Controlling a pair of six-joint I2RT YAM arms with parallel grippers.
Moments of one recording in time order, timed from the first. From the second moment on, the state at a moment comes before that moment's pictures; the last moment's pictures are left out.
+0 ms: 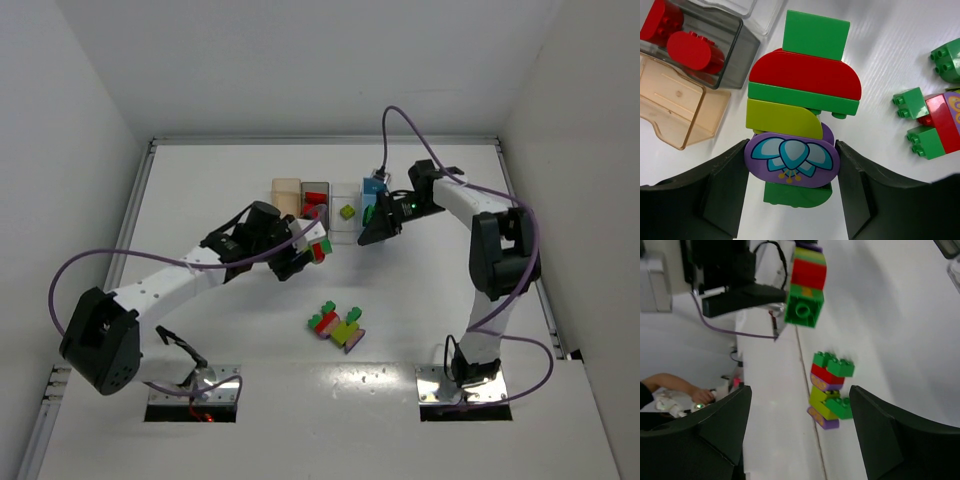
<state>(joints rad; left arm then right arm) -0.59 1.31 0.87 -0.30 0.26 0.47 0.16 1.92 1.36 -0.96 -1.27 -0.44</state>
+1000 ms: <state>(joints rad) -0.73 1.35 0.97 -0.28 0.19 0.42 0.24 2.00 1.41 -0.79 -1.37 -0.26</state>
